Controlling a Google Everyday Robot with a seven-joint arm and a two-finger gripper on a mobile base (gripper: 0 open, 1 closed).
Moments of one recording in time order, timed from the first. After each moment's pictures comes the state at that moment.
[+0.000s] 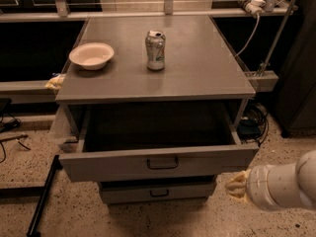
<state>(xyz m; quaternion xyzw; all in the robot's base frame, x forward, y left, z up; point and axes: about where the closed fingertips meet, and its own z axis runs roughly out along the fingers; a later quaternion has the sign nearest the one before) 0.396 -0.216 0.680 -0.63 0.73 0.01 0.26</state>
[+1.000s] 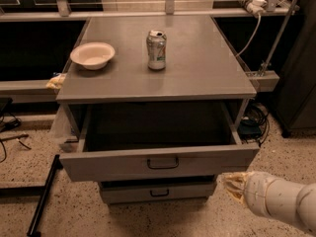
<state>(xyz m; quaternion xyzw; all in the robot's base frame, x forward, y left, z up) 0.415 -0.217 0.676 -0.64 0.67 -0.10 0.36</state>
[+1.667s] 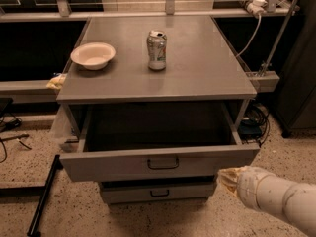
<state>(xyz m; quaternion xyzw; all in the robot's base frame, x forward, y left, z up) 0.439 -0.211 0.671 -0.67 0.63 -0.15 0.37</state>
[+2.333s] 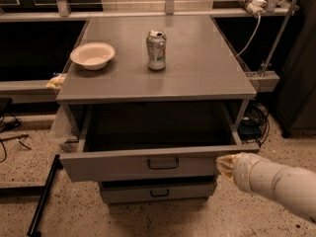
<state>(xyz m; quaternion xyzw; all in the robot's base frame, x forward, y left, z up) 0.478 -0.217 0.674 -0.67 0.62 -0.17 0.37</state>
